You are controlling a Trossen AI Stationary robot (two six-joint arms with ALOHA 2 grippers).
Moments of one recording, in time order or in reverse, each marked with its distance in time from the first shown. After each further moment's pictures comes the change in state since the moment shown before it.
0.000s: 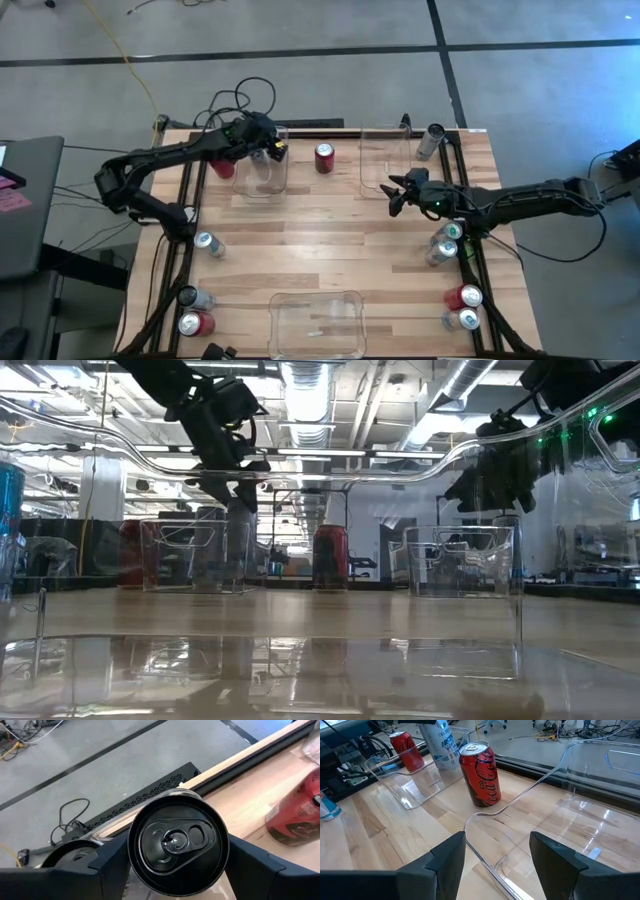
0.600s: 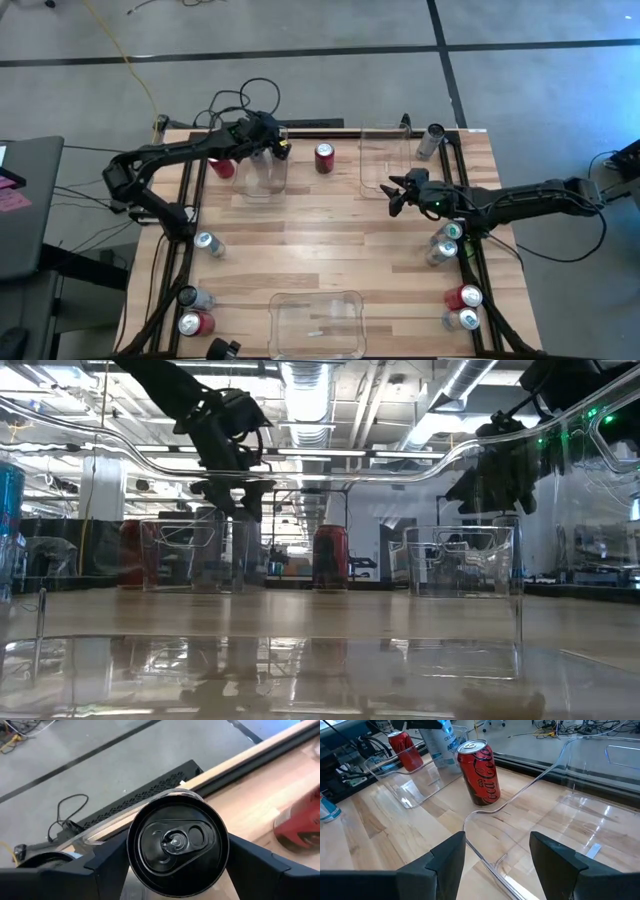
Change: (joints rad) left arm 0.012 0.066 0.014 0.032 0.015 -0.005; right arm 0.001 0.000 0.000 -0.011 -0.001 0.024
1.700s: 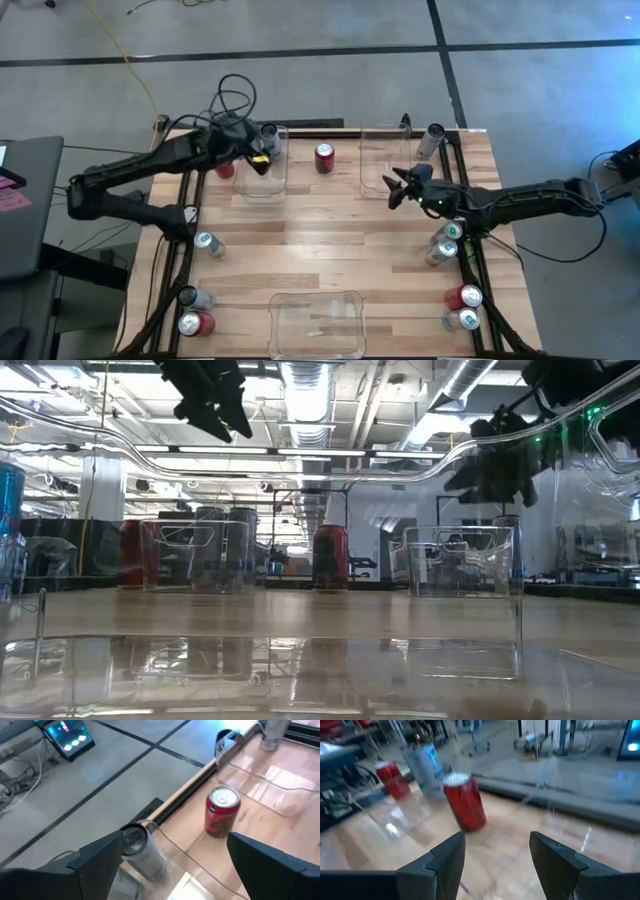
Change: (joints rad) left arm -0.240 -0.368 0.088 -0.273 -0.018 0.141; right arm -0.008 -0.005 0.000 0.105 0.129 -0.046
